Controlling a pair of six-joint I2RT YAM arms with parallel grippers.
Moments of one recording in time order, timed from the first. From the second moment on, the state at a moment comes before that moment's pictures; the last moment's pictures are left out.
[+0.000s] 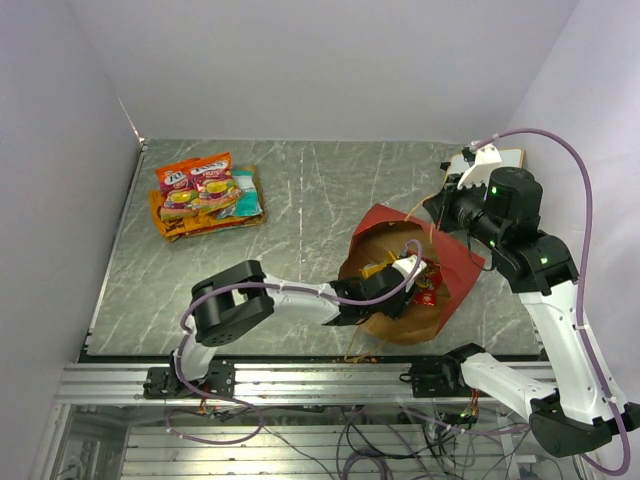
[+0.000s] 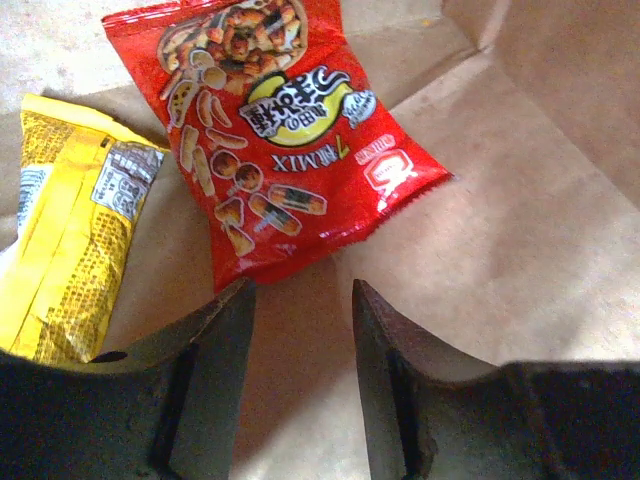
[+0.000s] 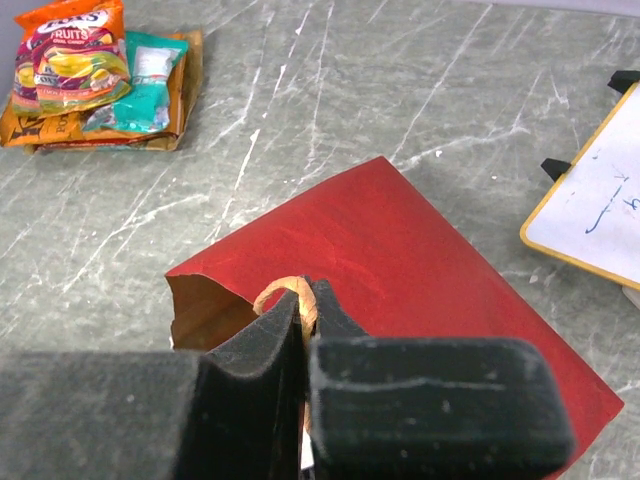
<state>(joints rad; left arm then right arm) -1.28 1.97 1.20 0.25 -0.23 -0.31 0.36 0.96 1.35 -0.76 -0.04 0.17</state>
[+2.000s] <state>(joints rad) -1.26 1.74 1.14 0.05 -0.16 -0.30 0.36 0.97 1.36 -0.77 -0.04 0.17</state>
